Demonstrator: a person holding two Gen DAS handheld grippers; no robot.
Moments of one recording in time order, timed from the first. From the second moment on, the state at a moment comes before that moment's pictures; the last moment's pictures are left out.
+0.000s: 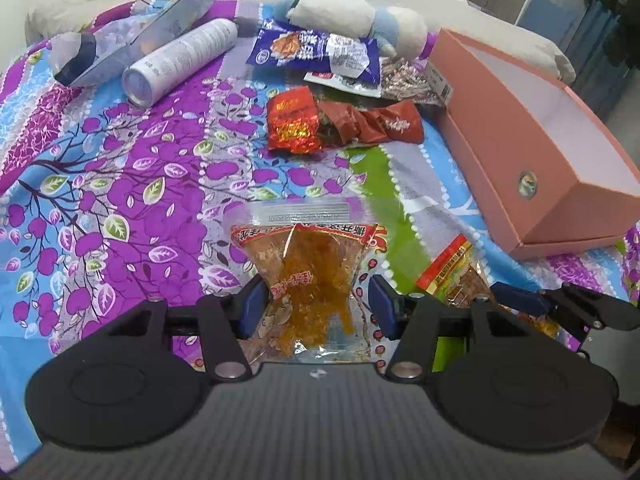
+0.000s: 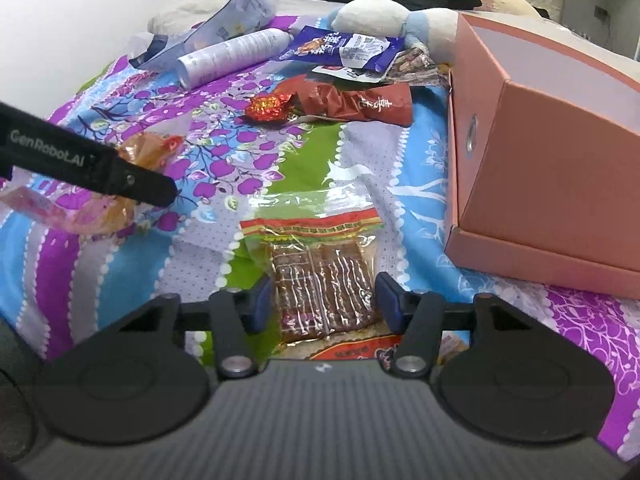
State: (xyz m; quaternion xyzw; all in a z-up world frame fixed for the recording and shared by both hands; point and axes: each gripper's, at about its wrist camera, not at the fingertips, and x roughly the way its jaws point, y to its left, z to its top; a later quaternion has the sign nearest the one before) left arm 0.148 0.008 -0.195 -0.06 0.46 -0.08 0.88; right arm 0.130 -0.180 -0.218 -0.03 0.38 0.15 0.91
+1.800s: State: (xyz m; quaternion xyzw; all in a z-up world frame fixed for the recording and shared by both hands) left arm 0.249 -0.176 -0.056 -0.04 0.39 -0.22 0.89; right arm 0.155 -0.331 -0.071 0.06 0.28 -0.02 0.96
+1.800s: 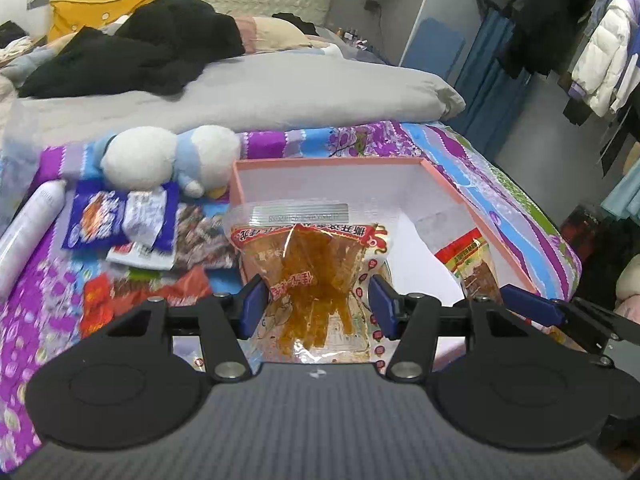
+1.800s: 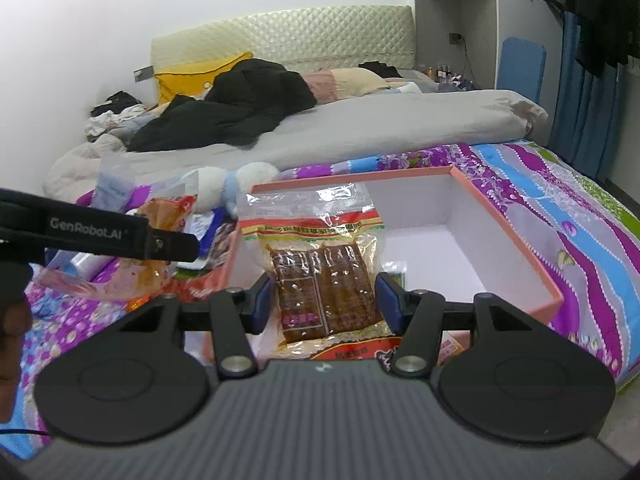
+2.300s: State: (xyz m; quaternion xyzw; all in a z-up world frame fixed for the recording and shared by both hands) left arm 0.339 -0.236 -0.098 -0.02 0.43 -0.22 0.88; right arm 0.245 -0.380 -0.119 0.09 0.33 -0.02 0.94
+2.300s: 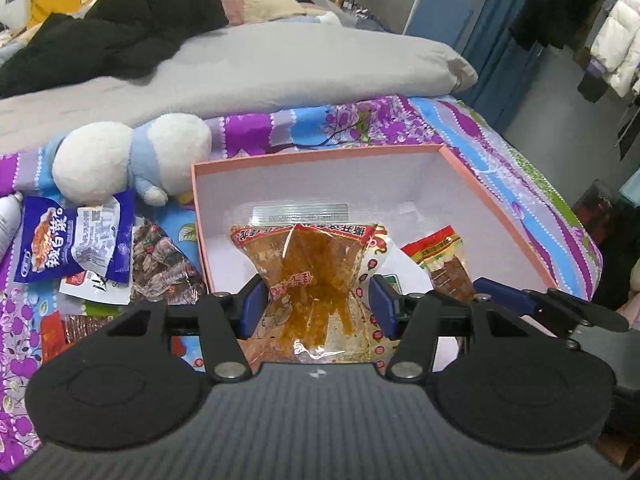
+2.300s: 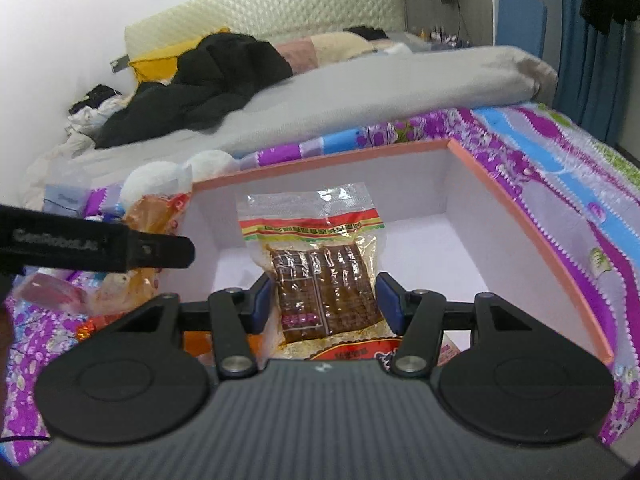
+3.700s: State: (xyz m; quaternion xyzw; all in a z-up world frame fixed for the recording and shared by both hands) left arm 0.173 -0.128 -0.009 -0.02 0.32 -0.21 0.92; right arm 0.122 -0.314 -0.063 0.11 0.26 -0.02 0.96
